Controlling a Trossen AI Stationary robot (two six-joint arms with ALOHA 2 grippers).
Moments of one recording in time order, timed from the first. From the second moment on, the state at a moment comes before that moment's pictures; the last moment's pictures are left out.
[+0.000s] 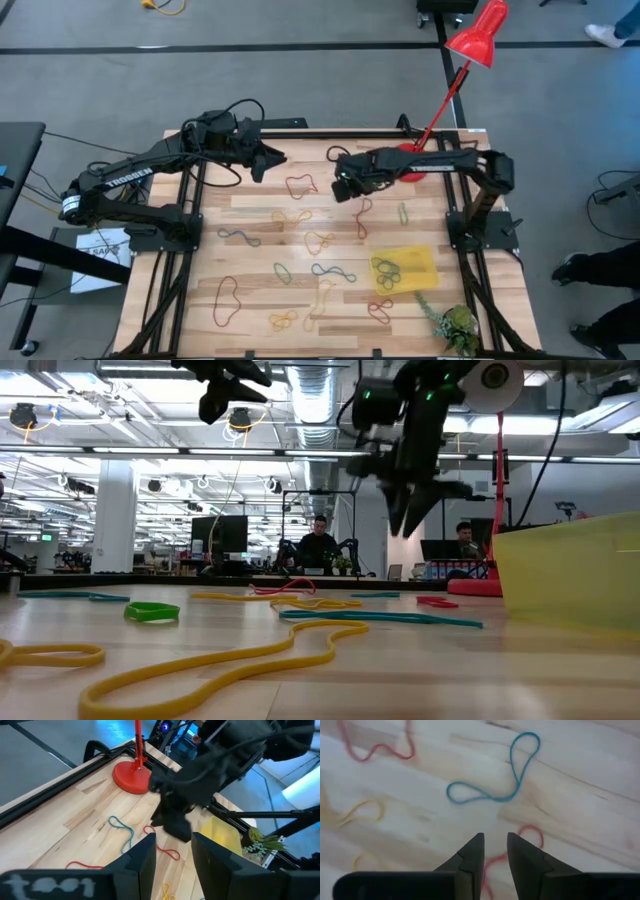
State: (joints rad) left arm 0.44 1.09 1.09 -0.39 0.25 -0.41; right arm -0.22 1.78 1.33 -0.89 0.11 0.94
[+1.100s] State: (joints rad) left arm 0.44 1.09 1.09 -0.39 0.24 -0.43; right arm -0.29 1.97 1.30 -0.77 0.21 0.93
